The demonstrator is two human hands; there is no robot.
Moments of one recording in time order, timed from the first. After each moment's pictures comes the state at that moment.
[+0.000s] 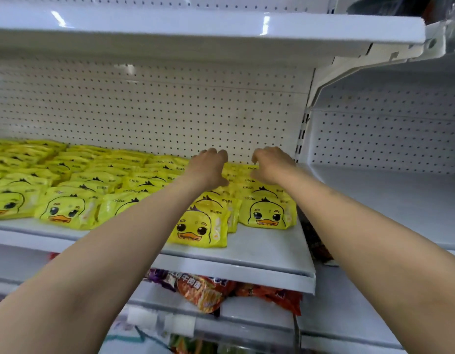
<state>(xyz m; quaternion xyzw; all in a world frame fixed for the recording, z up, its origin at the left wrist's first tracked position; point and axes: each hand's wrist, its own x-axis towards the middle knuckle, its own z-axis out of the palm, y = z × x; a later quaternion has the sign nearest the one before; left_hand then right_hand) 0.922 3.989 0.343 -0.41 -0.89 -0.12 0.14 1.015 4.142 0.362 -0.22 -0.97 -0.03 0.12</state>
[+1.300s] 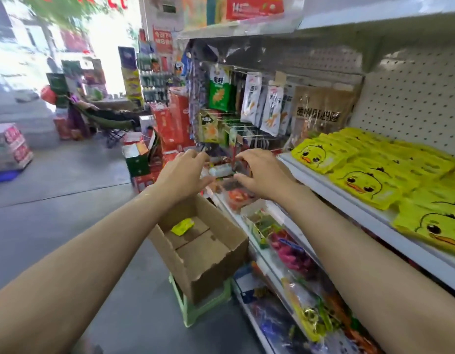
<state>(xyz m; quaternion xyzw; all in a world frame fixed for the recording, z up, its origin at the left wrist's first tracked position) 0.768 3.127 0.270 0.03 -0.98 -0.04 0.20 0.687 3.323 0.281 0.36 -0.92 0.10 0.14</state>
